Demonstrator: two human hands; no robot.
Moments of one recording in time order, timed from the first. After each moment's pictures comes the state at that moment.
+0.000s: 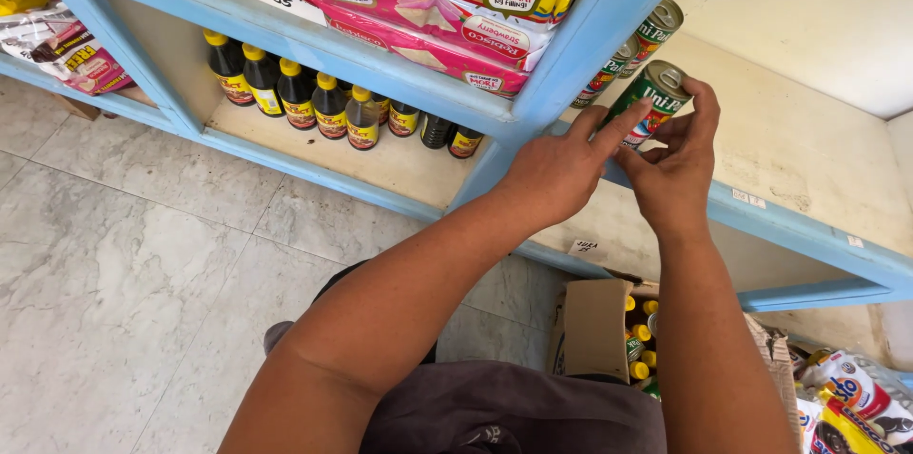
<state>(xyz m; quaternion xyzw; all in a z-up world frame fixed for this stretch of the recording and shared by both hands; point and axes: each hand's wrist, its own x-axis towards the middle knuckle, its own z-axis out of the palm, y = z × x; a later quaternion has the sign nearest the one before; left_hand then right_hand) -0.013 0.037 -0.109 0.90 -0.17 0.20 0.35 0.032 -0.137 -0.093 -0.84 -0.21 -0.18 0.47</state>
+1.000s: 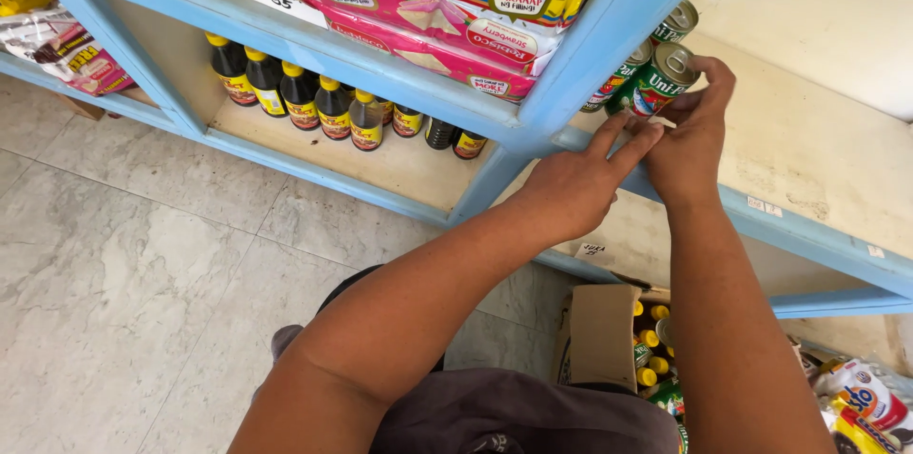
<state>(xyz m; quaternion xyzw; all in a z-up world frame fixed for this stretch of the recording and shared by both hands) -0.009 0.028 -0.114 0.91 -0.20 0.14 0.34 0.084 -0.132 -0.098 -0.83 -0.22 -0.17 0.49</state>
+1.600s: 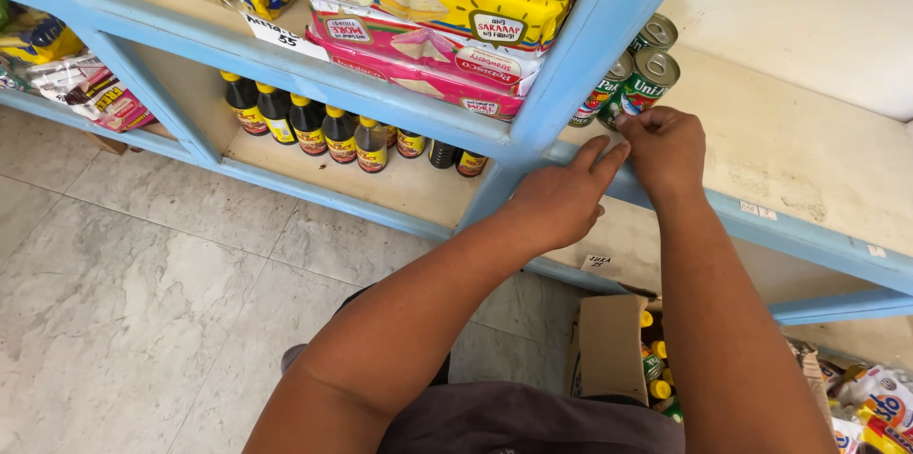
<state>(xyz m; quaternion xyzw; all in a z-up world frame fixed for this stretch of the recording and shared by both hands) -0.014 0.035 -0.107 0.92 -0.20 0.07 0.33 0.081 -0.116 -0.078 -0.91 -0.06 -0.12 0.40</state>
